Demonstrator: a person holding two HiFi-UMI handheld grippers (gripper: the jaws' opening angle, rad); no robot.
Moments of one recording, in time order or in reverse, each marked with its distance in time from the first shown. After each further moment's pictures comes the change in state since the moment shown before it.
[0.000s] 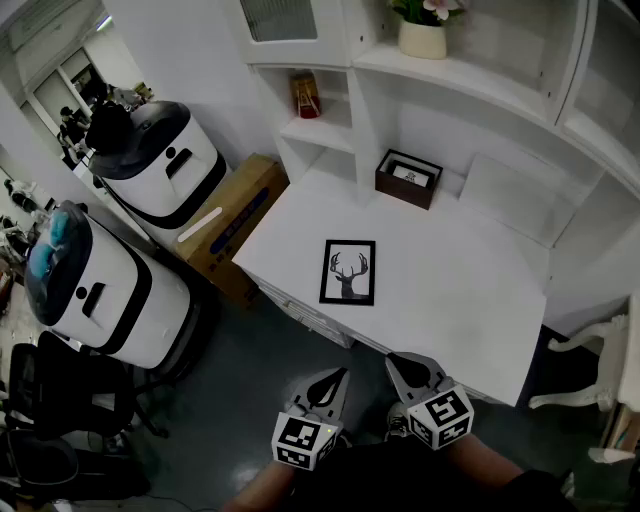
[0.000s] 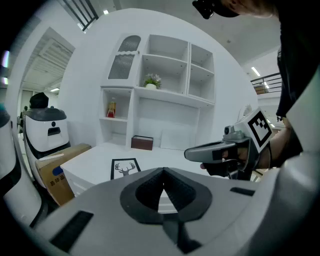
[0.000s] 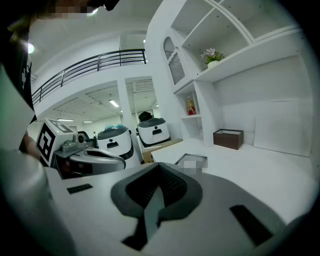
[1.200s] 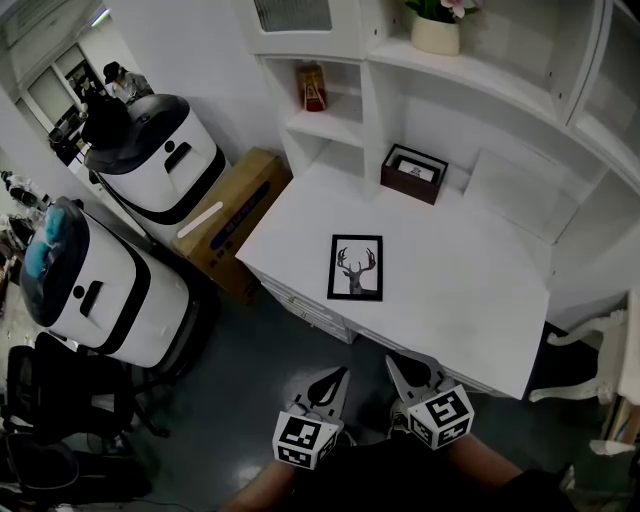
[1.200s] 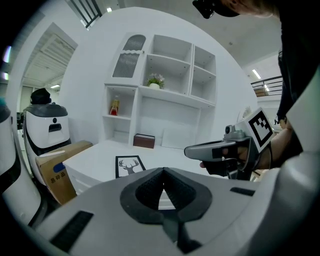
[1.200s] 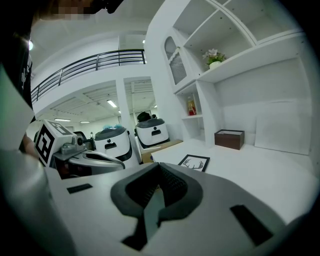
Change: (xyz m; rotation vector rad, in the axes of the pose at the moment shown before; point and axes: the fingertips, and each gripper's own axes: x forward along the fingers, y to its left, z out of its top) left arm -0.015 0.025 -0.010 -0.019 0.007 -0.013; right arm 0.019 0.021 0.001 0.003 -0.015 -0.029
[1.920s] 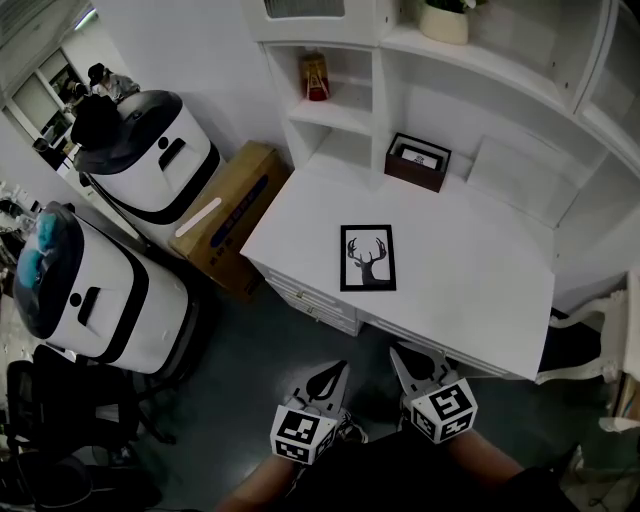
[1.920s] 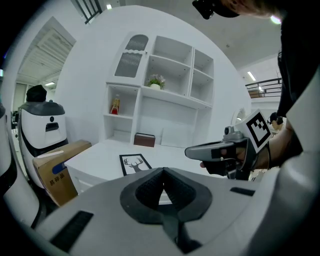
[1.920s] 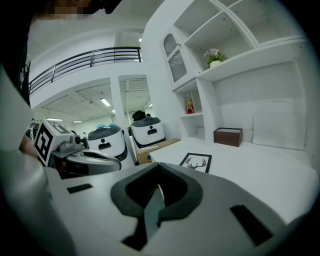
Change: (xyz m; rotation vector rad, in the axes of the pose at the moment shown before) left arm -0.025 0.047 -0.012 0.013 0.017 -0.055; right arm 0.030 0.030 -0.005 0.021 0.008 -0.080
